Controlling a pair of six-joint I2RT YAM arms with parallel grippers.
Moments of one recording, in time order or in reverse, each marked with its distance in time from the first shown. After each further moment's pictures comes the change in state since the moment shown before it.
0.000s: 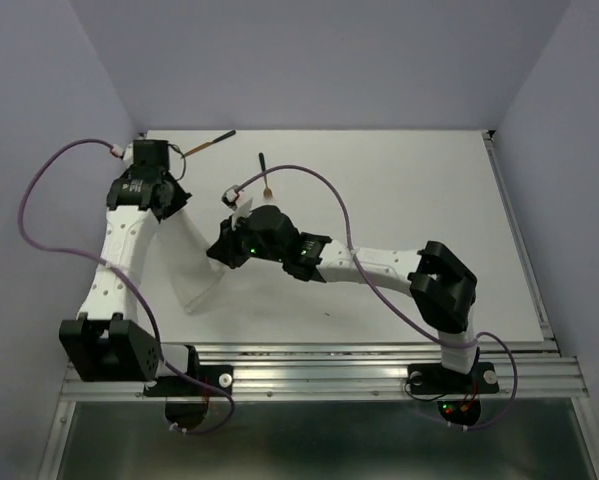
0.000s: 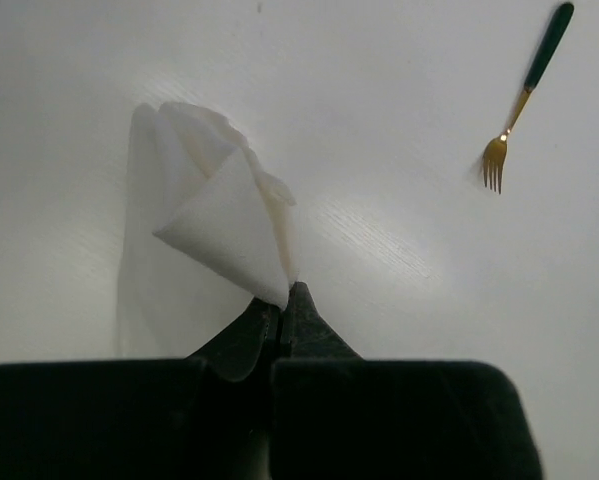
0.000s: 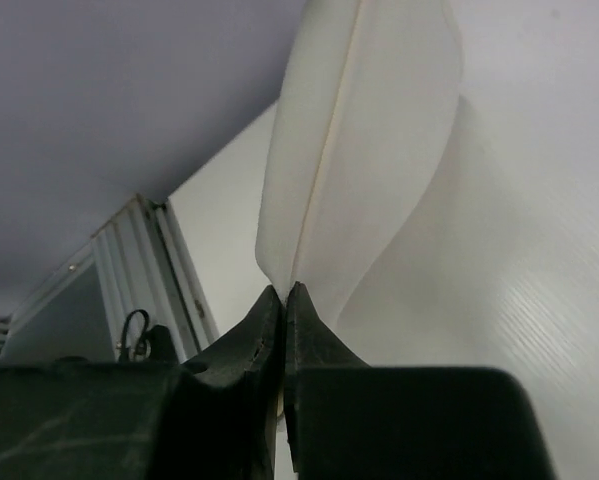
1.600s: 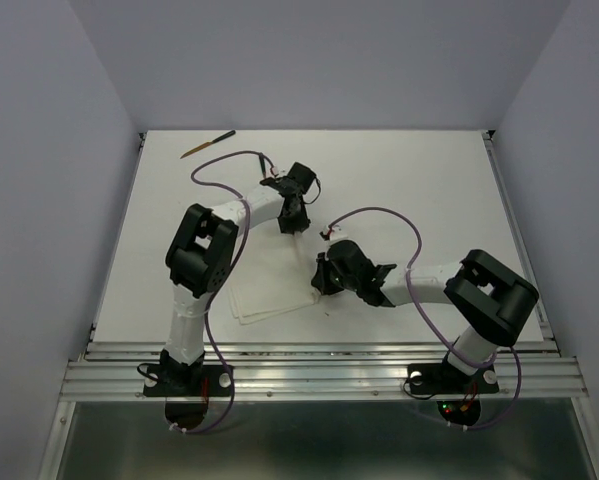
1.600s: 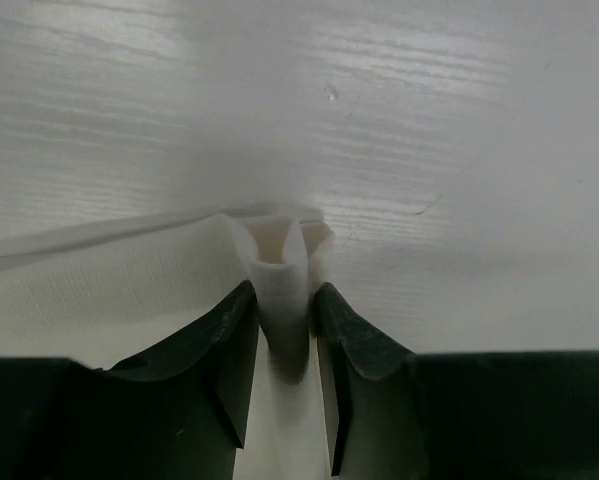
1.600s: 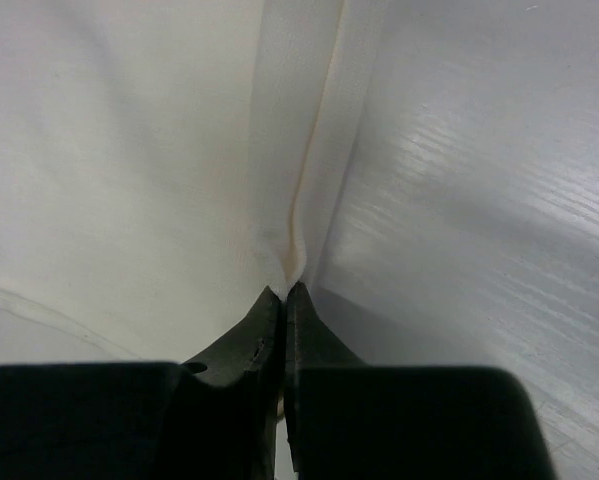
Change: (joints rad) left arm -0.595 0.788 0.180 0.290 0.061 -0.132; right arm -0.246 -0.308 -0.829 0.068 0.158 0.106
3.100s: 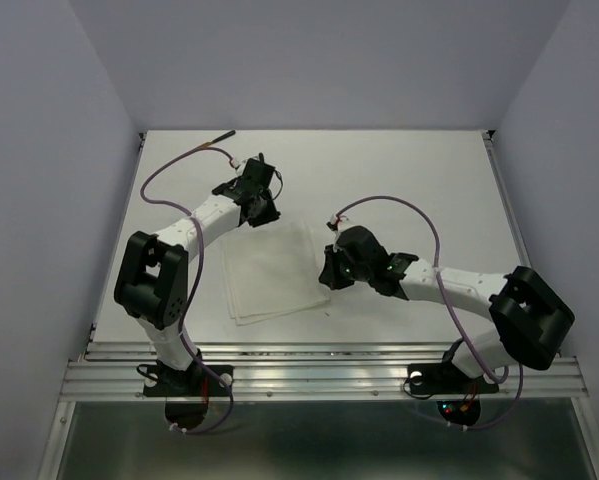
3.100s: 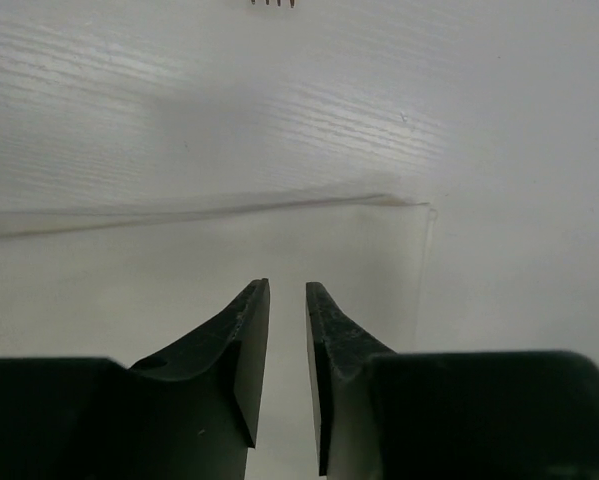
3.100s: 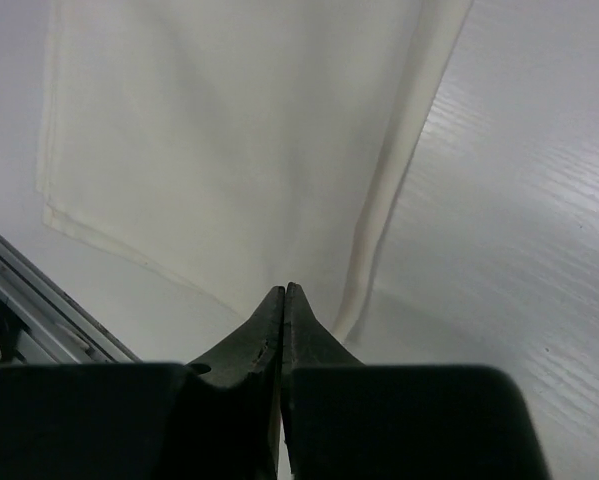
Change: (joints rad) left arm 0.122 -0.367 -0.293 0.134 0.008 0.039; right arm -0.045 -0.205 0.071 -0.306 -0.064 -0.010
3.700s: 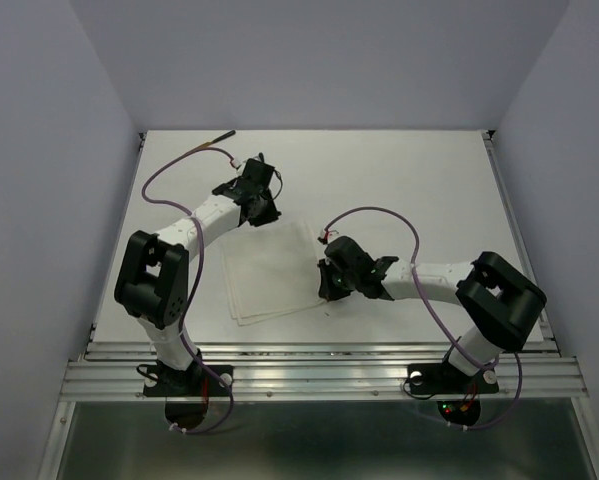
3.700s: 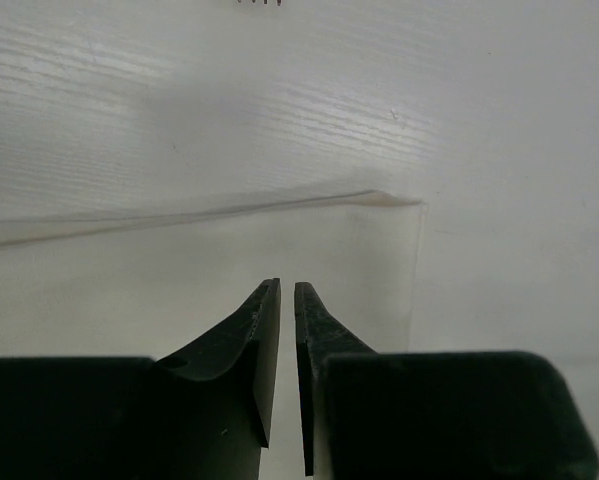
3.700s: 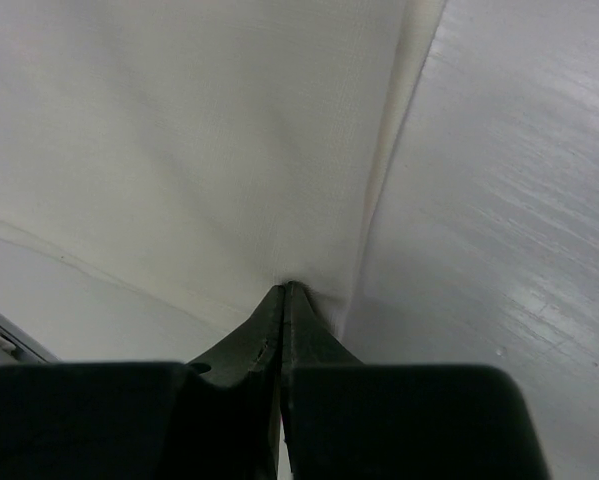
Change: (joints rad) left arm 0.006 0.003 -0.006 0.015 0.024 0.000; right arm 0.039 0.163 0.007 -0.014 0.016 -0.002
